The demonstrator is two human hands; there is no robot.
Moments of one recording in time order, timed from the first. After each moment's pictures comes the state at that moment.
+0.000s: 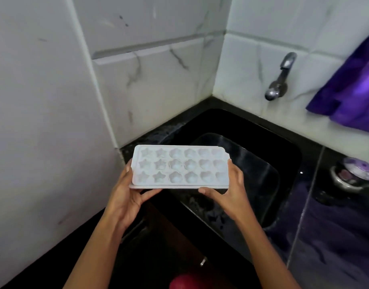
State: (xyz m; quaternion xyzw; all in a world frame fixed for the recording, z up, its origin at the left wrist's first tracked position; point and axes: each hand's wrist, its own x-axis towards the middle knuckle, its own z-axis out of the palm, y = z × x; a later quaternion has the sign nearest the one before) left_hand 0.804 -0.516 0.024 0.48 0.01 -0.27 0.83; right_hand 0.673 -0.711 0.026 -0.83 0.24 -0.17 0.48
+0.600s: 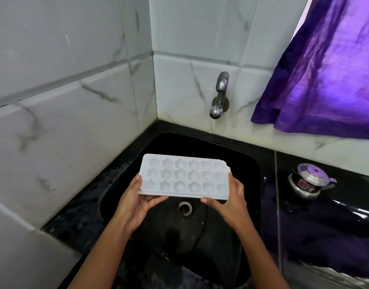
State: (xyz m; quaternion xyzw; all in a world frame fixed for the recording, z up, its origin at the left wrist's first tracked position) left_hand 0.881 -0.714 0.026 0.47 -0.03 -0.42 0.77; right_hand 0.695 -0.850 0.014 -0.77 0.44 -0.21 0.41
